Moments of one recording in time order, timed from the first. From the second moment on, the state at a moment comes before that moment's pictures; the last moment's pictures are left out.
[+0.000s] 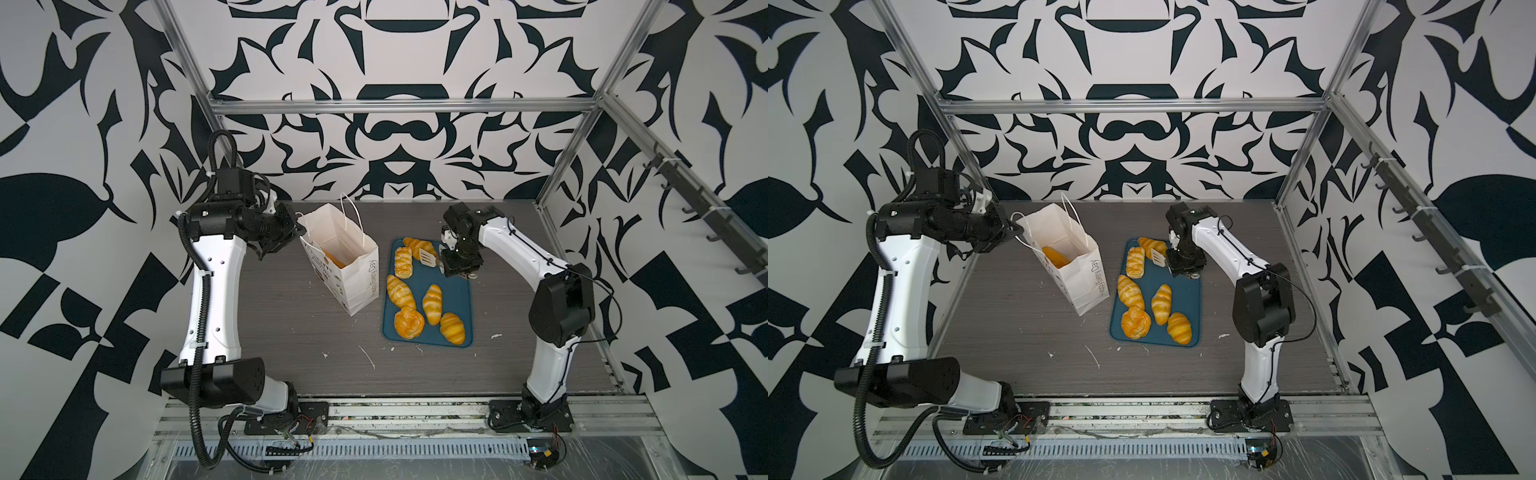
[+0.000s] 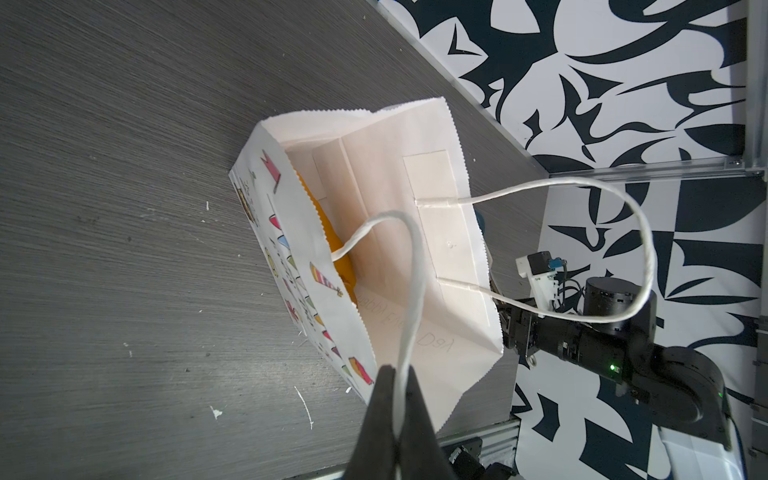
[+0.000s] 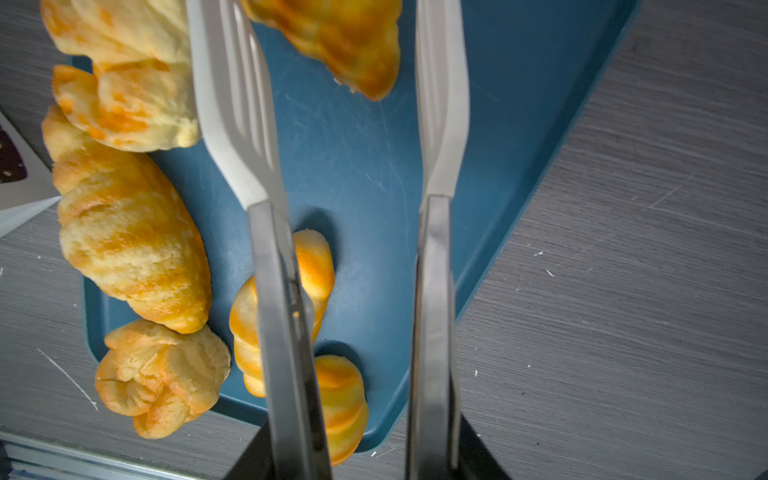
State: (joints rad) left arm 0.06 1.47 1.85 -1.33 0.49 -0.50; right arm 0.41 1.92 1.72 -1.25 -0.06 0.17
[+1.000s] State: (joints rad) left arm 0.07 1.48 1.85 -1.32 0.50 -0.50; right arm 0.41 1.98 1.77 -1.25 -0.02 0.14
